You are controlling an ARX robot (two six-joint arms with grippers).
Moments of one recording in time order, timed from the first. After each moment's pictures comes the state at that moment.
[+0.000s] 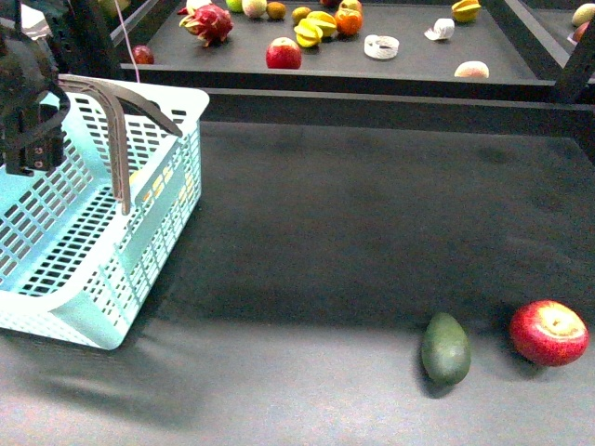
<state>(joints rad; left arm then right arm) -0.13 2.01 0.89 0.84 -0.46 -1.32 0.00 0.00 0.01 0.00 0.00 0.00</state>
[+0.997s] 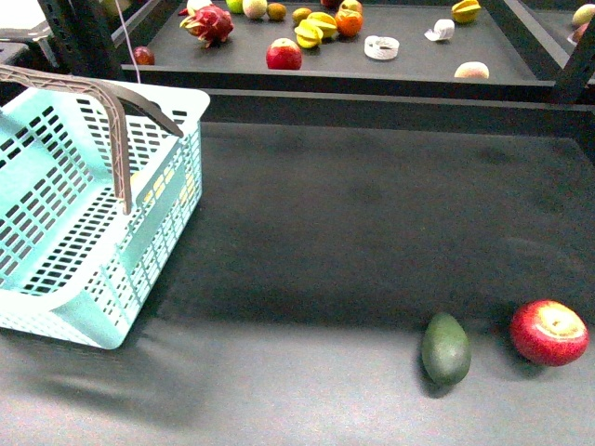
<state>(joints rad) -0.01 1.06 0.13 0.79 -0.27 -0.82 0.00 0.00 0.01 0.00 0.00 0.00</state>
